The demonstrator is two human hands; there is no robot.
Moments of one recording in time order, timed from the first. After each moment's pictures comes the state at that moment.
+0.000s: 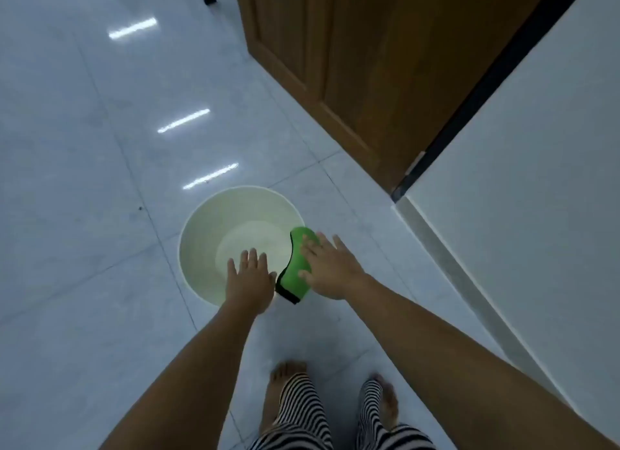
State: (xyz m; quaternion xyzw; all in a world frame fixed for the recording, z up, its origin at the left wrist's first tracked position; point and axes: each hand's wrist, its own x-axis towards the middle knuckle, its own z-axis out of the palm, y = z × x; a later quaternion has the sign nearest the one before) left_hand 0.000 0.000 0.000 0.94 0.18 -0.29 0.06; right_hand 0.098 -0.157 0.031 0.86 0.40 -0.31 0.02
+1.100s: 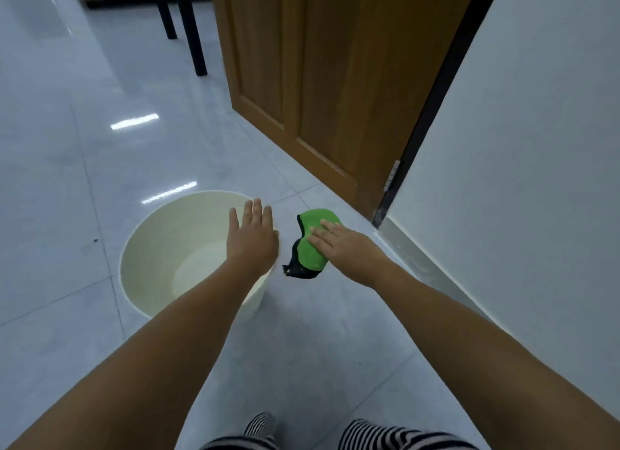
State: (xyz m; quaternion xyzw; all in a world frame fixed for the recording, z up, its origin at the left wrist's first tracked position) left_hand 0.077 -0.034 -0.036 0.99 0.13 -0.06 -0.05; right_hand 0.151 -0.231 -0.050 0.83 0.55 0.04 0.08
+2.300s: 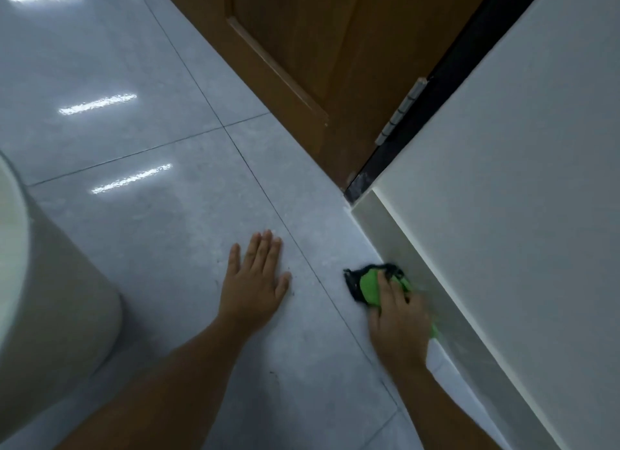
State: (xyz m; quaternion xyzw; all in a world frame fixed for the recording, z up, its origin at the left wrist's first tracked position) left_hand 0.202 -0.148 -0.351 0.99 0.05 -0.02 0.15; right_hand 0.227 -0.398 -0.300 0.99 0.07 -0.07 0.03
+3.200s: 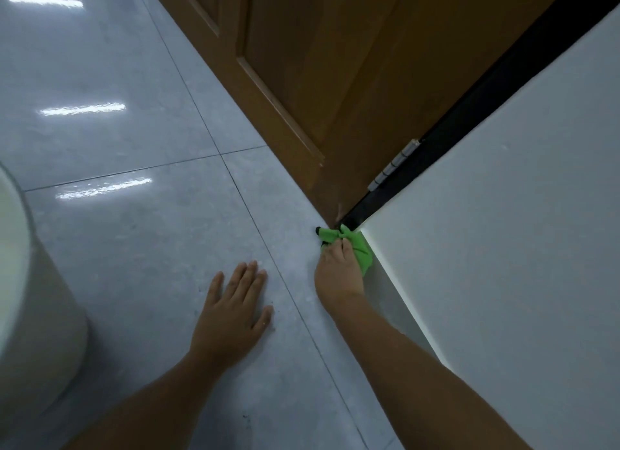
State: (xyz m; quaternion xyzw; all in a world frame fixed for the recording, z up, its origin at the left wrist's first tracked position) left_hand 0.202 -0.144 -0.354 0.98 0.05 0.01 0.17; right_hand 0.337 -0.285 -0.270 0.85 0.32 -0.07 0.41
